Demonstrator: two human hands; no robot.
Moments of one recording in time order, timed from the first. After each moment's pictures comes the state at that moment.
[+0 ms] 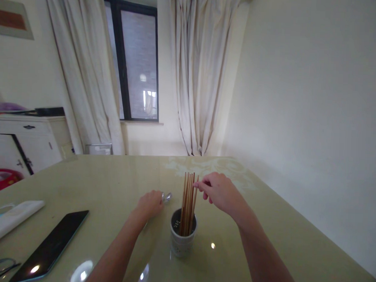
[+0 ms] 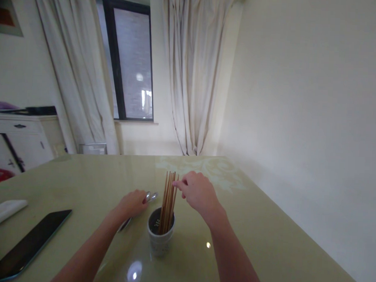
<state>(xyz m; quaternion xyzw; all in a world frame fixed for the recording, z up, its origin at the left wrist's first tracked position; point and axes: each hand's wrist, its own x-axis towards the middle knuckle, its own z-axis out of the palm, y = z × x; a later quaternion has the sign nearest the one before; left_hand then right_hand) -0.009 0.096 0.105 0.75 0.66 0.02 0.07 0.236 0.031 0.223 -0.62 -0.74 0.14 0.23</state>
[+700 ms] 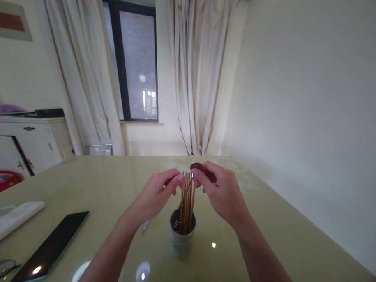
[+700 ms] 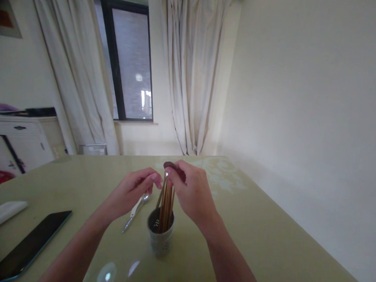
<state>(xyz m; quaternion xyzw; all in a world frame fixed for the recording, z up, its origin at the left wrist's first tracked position) 0.015 0.036 0.213 0.80 0.38 0.40 0.24 0.218 0.003 0.241 -0.46 -0.72 0.16 0.50</state>
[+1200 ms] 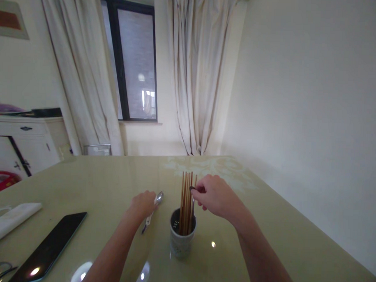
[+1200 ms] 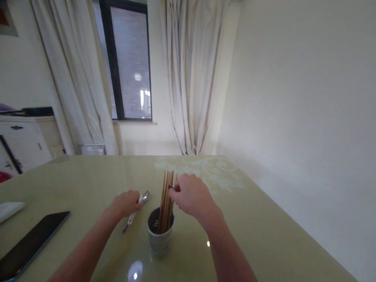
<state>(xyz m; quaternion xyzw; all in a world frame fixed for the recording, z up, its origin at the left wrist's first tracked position) -0.023 0.093 0.115 0.73 0.67 -0.06 0.06 0.223 0.016 0.229 -0.59 -0.77 0.13 0.20</state>
